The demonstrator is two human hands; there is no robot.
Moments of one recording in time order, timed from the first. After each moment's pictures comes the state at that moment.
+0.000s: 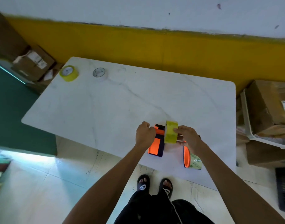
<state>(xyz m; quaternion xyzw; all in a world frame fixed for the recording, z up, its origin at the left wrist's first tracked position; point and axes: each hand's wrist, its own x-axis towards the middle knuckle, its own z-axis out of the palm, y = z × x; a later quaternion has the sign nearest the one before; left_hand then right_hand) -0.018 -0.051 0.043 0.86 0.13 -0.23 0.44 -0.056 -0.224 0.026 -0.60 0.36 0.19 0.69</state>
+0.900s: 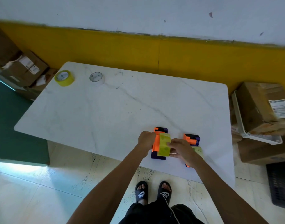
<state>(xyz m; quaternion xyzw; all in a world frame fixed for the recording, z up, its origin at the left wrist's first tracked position) -0.017 -0.036 0.016 0.73 0.22 -0.35 0.54 -0.096 -0.186 0.008 -0.62 0.30 0.23 0.69</state>
